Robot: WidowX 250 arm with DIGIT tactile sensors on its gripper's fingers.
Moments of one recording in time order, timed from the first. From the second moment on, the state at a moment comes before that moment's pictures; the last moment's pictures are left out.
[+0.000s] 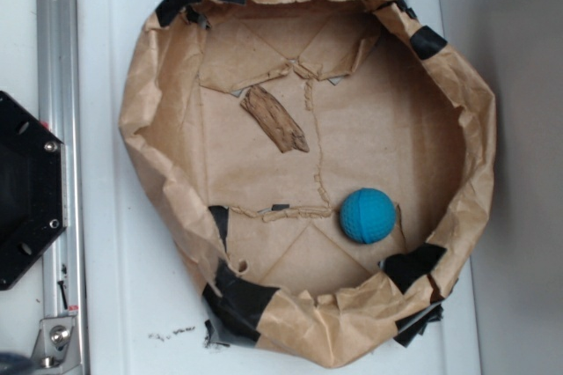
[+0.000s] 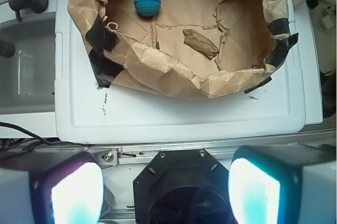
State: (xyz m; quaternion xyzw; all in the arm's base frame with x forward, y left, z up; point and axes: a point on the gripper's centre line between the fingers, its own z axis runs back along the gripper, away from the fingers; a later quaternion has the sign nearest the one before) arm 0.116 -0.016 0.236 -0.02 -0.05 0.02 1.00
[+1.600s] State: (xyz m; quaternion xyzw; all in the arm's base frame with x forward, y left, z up) arm 0.284 -0.024 0.055 -0.07 -0.11 -0.23 0.96
